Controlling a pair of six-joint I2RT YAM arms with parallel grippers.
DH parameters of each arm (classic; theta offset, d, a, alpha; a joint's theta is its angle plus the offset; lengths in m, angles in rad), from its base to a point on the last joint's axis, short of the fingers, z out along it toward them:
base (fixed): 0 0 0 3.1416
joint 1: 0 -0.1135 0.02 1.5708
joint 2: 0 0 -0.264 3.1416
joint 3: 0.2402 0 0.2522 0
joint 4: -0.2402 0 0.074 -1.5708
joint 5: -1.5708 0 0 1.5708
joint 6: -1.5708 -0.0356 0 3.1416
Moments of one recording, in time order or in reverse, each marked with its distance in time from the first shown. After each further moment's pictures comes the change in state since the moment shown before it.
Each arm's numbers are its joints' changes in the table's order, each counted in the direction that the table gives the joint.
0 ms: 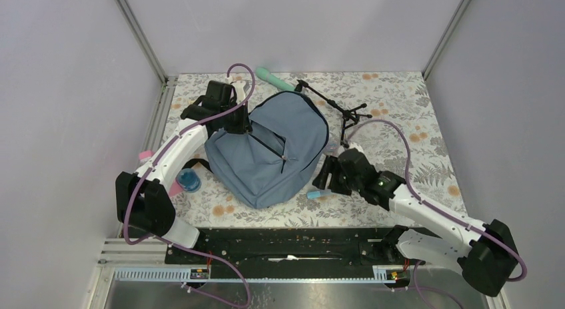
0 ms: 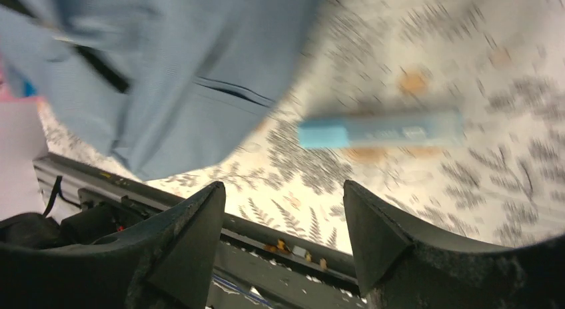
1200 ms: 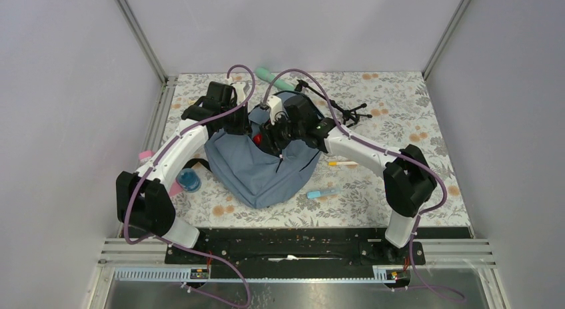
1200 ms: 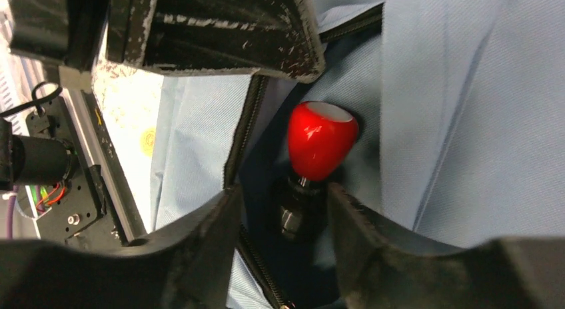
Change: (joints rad) left arm 0.001 0.000 -0.007 0.002 0.008 0.007; right arm -0.019 0.742 0.675 0.193 0.427 0.761
